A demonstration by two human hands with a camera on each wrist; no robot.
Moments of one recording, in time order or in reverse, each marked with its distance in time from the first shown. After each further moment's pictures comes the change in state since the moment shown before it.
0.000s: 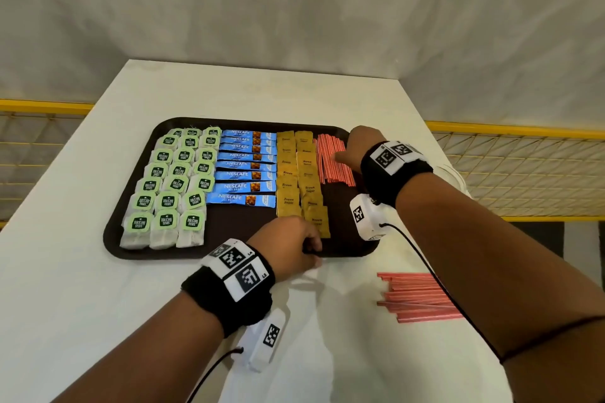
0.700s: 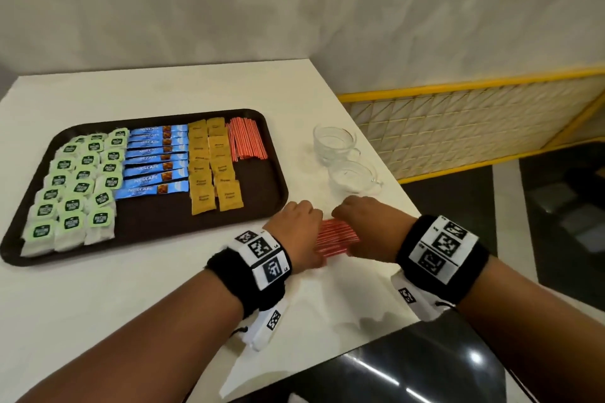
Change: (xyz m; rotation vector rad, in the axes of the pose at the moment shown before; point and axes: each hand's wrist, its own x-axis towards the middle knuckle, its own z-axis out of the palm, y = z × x) left_hand 0.018 0.129 0.082 0.446 -0.110 0.167; right_hand -0.218 0.156 0.031 -0.160 -0.191 -0.312
